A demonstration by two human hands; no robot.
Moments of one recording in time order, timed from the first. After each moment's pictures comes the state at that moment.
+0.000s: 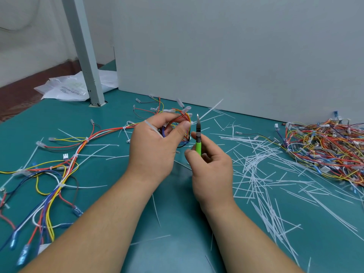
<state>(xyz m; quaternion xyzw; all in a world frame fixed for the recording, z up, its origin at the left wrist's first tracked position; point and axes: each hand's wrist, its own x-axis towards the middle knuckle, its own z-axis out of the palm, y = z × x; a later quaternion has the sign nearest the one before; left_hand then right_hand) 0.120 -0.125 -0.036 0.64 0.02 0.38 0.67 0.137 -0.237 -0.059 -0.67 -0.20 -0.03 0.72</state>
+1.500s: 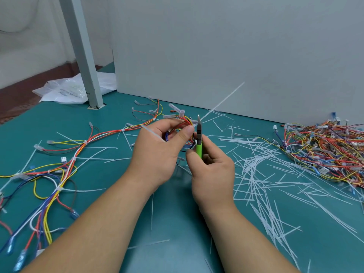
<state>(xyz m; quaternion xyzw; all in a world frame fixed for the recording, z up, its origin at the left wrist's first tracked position) 0.120 -0.129 -0.035 0.65 0.02 0.32 0.69 0.139 -0.238 -0.062 -0.64 -0.19 -0.04 0.74</state>
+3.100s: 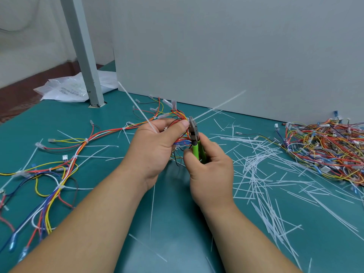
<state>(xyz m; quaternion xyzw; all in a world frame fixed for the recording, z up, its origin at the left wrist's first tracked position) 0.116 -0.124 -0.030 0.57 0.09 0.21 0.79 0.141 -0.237 -0.067 -0.70 -0.20 -0.09 0.68</state>
